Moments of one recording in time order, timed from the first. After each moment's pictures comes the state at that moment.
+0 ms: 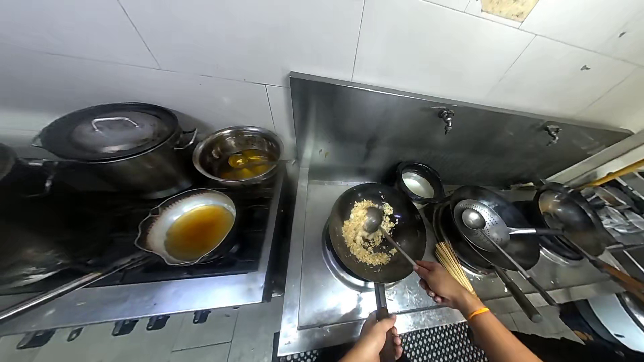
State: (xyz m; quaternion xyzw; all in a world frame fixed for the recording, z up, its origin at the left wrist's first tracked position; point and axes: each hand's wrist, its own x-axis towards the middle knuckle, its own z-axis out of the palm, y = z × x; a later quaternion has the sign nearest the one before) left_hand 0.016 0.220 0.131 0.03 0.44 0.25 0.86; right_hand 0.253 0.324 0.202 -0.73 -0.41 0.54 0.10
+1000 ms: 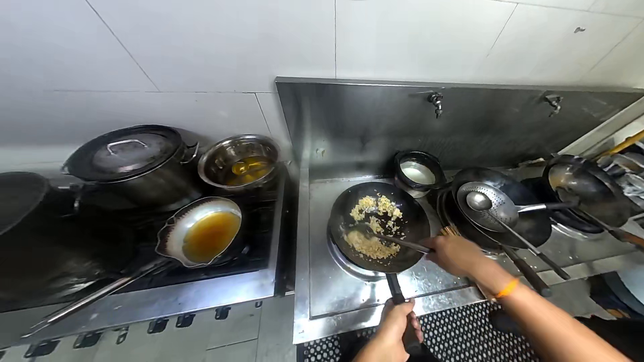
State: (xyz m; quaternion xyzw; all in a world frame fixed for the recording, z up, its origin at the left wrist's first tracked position) left_hand 0.048 0.208 0.178 -0.01 0.45 0.27 0.85; right_hand 0.239 0.331 0.301 -0.67 -0.69 0.18 -0.19
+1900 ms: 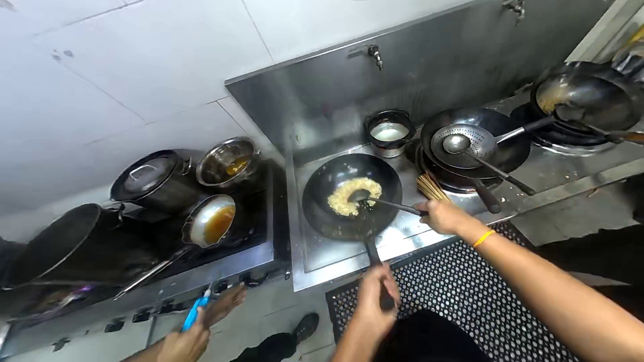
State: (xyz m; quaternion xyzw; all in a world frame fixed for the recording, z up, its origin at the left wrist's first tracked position) left_hand 0.104 0.104 0.217 -0.06 0.42 0.37 0.83; right_hand 0.373 0.223 0.252 -0.67 -0.70 0.25 0.00
